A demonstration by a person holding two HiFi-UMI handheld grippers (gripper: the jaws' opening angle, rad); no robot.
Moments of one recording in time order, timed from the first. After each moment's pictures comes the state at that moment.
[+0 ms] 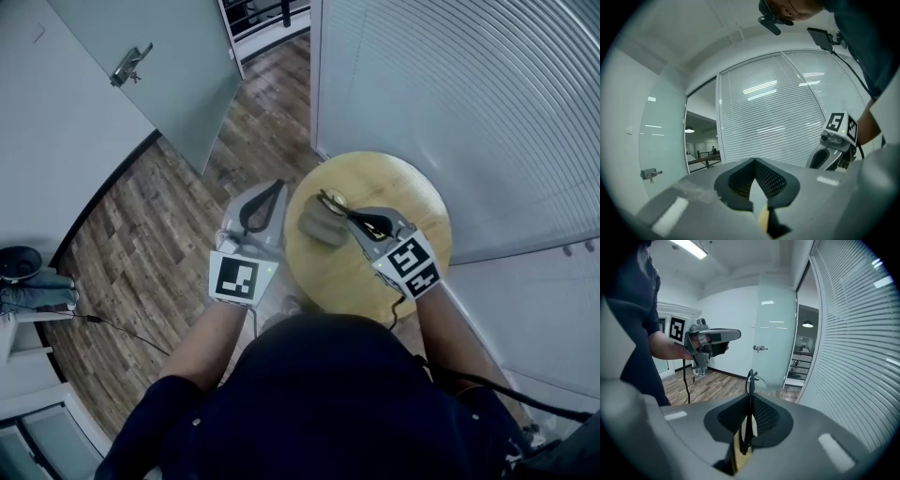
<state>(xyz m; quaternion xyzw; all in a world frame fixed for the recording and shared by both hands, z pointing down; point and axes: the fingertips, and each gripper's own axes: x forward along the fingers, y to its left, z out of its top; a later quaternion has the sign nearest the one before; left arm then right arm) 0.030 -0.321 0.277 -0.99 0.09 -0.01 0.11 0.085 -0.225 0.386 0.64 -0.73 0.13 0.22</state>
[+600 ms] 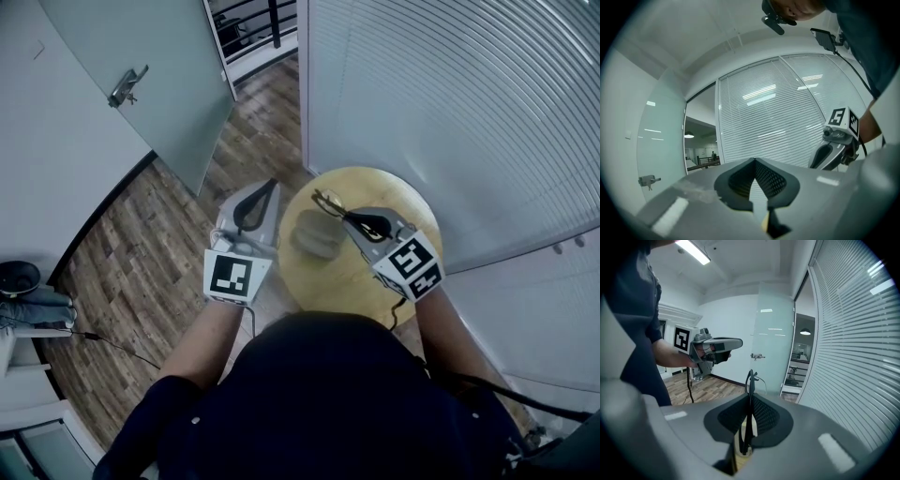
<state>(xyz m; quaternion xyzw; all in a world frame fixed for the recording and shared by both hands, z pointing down) 0.044 -0.320 0.245 -0.99 0.09 0.02 0.13 0.097 -0.219 0.338 0.65 -0.73 0.09 0.19</state>
